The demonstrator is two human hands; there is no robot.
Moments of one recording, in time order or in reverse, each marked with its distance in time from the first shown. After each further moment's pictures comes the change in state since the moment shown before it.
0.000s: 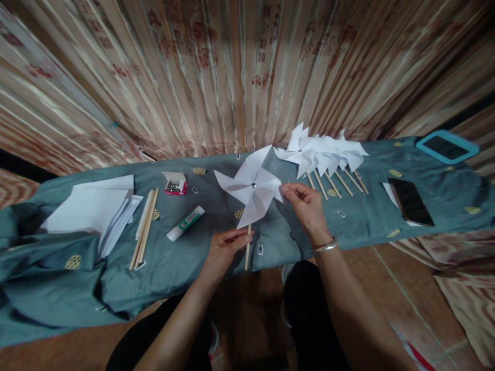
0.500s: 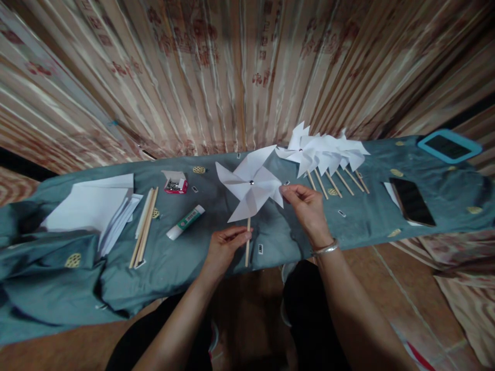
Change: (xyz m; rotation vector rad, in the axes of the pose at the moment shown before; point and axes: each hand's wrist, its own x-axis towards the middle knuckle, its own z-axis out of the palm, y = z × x) left_hand 0.003 -0.002 0.000 0.018 0.042 0.021; right_hand -0.005 -0.003 0.001 0.020 -0.008 0.033
